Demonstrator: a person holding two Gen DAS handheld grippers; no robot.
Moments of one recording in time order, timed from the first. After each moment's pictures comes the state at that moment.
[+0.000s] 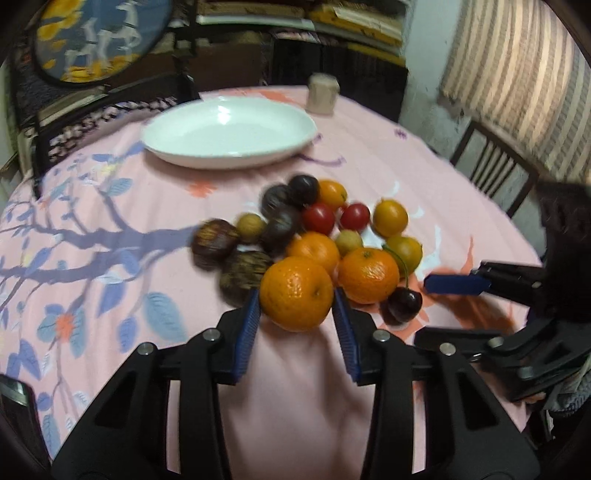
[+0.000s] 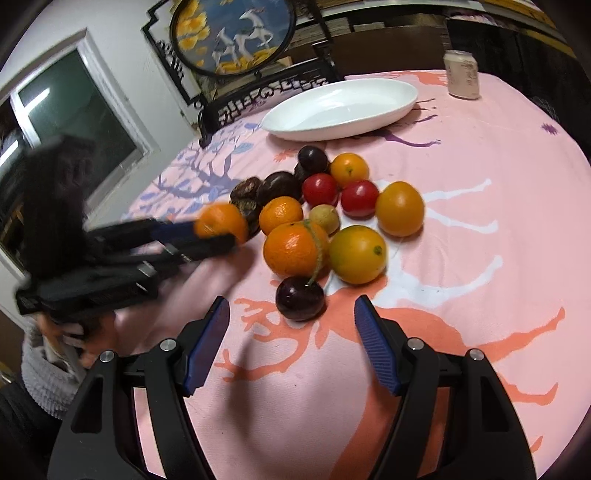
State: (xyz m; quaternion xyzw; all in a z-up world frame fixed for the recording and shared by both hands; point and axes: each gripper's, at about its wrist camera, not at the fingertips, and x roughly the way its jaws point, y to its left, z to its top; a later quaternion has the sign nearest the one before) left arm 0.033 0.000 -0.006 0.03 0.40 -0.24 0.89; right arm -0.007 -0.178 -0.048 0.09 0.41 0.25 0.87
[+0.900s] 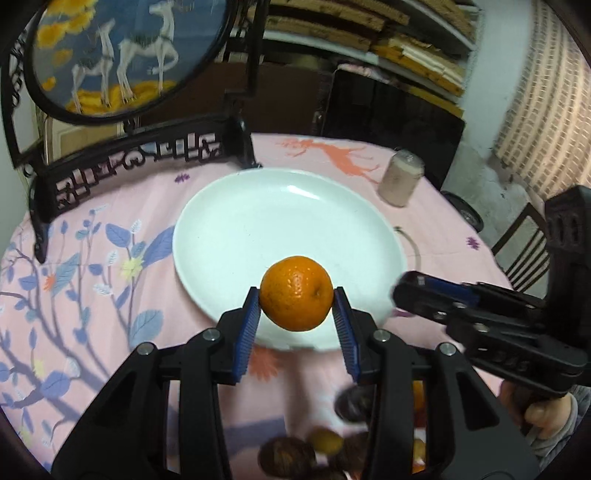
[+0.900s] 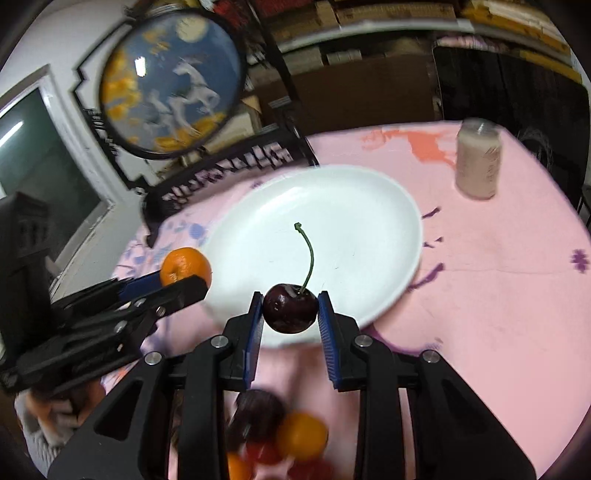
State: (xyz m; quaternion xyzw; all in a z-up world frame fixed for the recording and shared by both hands) left arm 0.214 -0.001 0.038 -0.03 0.39 -0.16 0.90; right arm 0.199 -0.176 0.002 0.12 0.39 0.19 0.89
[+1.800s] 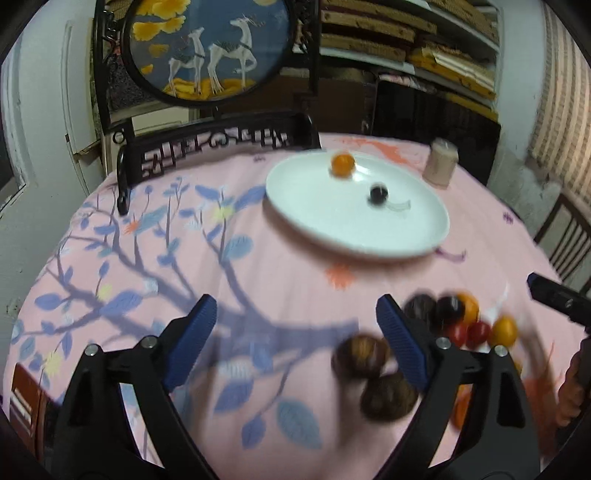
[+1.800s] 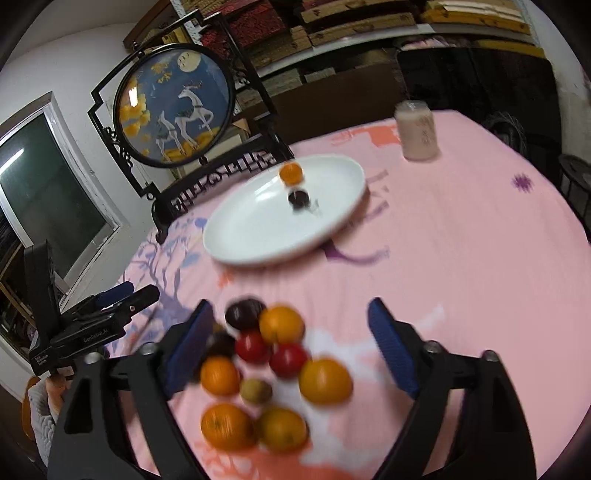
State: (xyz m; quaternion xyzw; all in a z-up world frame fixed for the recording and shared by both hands) left arm 0.105 0.047 0.015 0.01 0.36 -0.07 0.93; right arm 0.072 -0.229 -0.013 0.17 0.34 0.17 0.91
